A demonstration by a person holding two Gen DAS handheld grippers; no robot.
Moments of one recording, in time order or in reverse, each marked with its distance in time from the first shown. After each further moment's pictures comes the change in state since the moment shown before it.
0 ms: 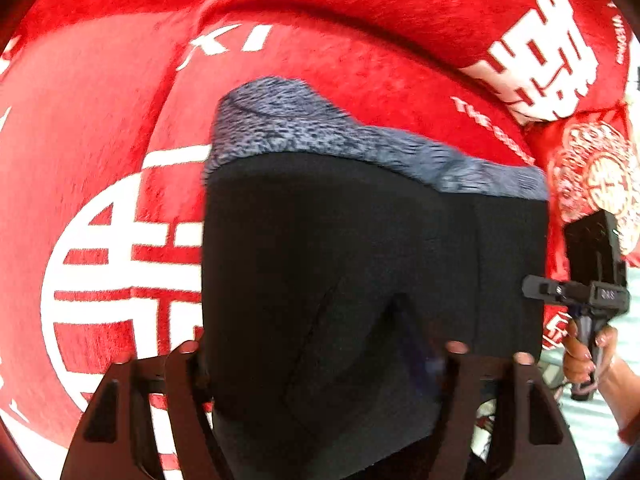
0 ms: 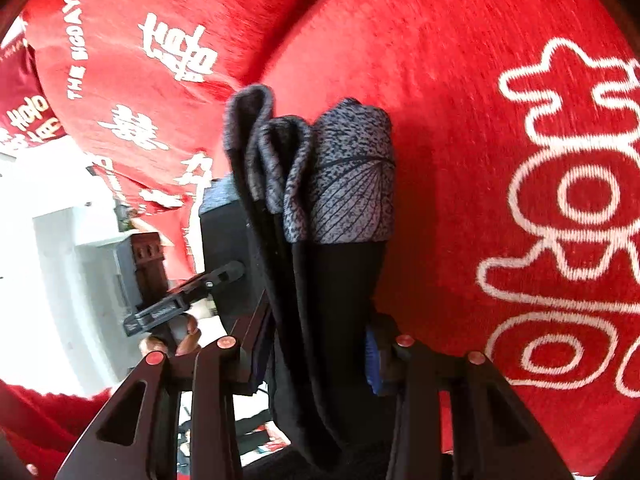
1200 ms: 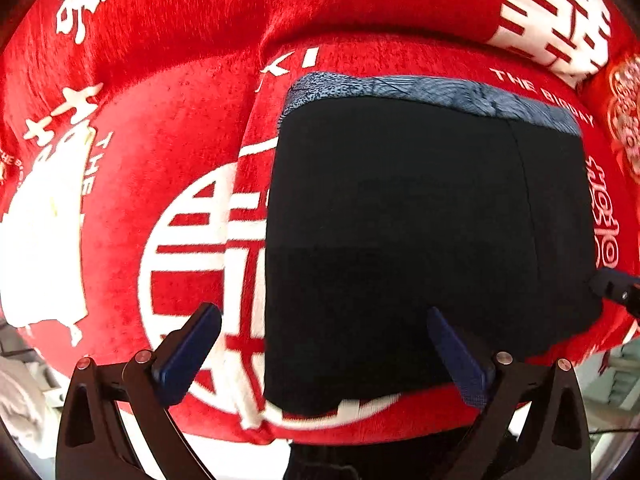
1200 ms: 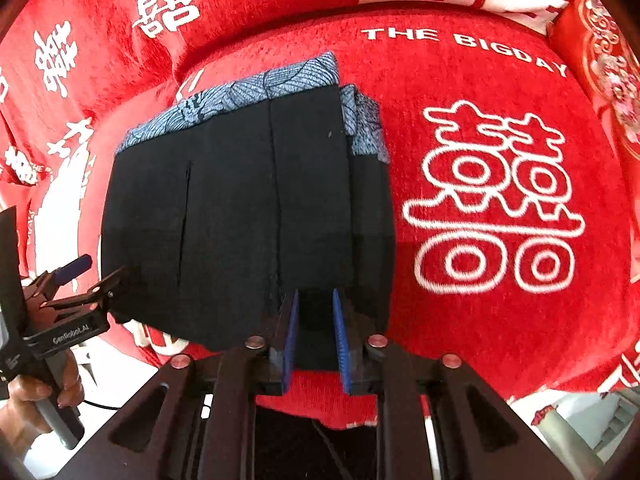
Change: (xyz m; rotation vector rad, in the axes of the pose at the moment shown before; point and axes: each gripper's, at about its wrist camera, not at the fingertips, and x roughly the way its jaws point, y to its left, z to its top) left arm -0.024 -0.036 -0.071 0.097 -0.118 0.406; right arm 0.015 0.098 -0.090 -0.143 -0.181 -0.668
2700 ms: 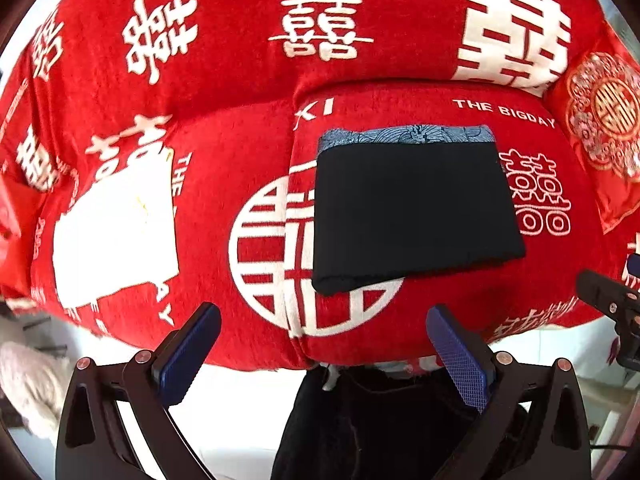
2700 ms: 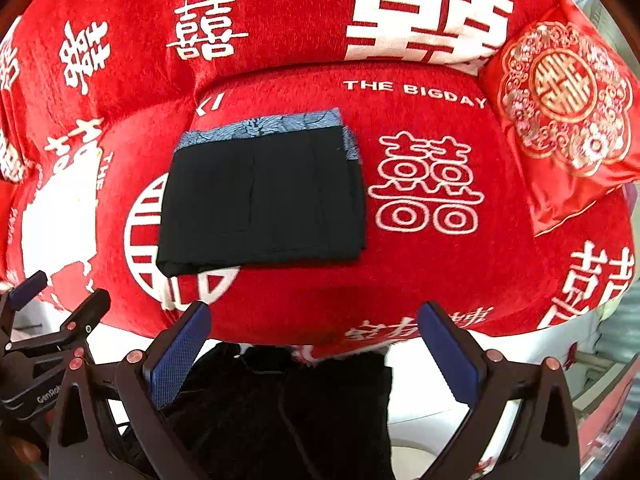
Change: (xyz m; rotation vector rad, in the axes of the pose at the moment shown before) left arm -0.166 -0.002 -0.053 -0.004 -0.067 0.080; right arm -0.142 0.071 -0.064 -0.034 -0.089 -0.212
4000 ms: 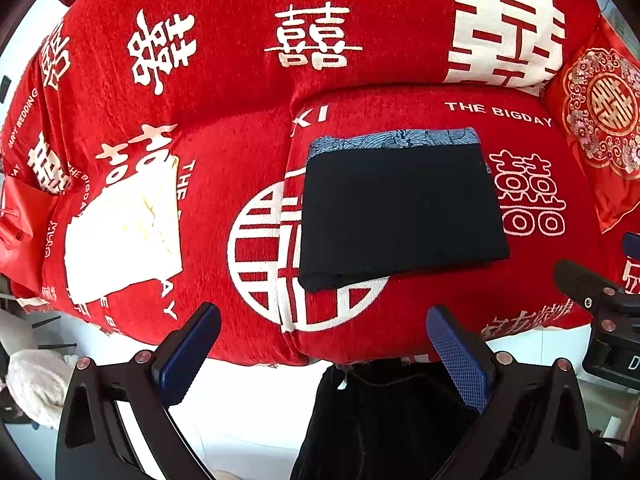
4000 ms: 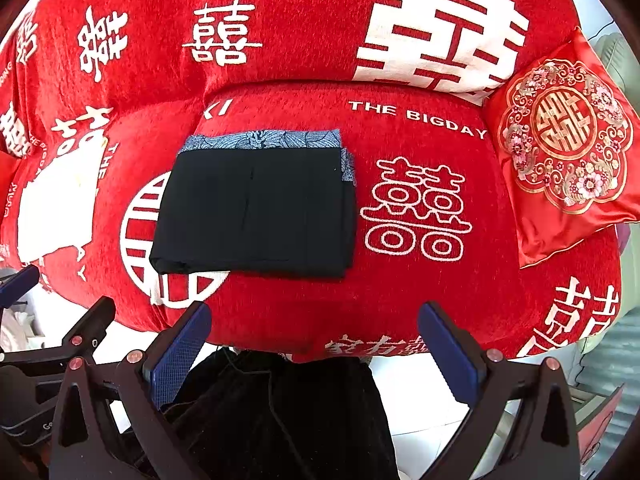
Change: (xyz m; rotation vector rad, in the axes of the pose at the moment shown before) left arm -0.022 -0.028 -0.001 0.030 -0.017 0.049; right arm -0.009 0.000 0.005 -0.088 -0.031 -0.014
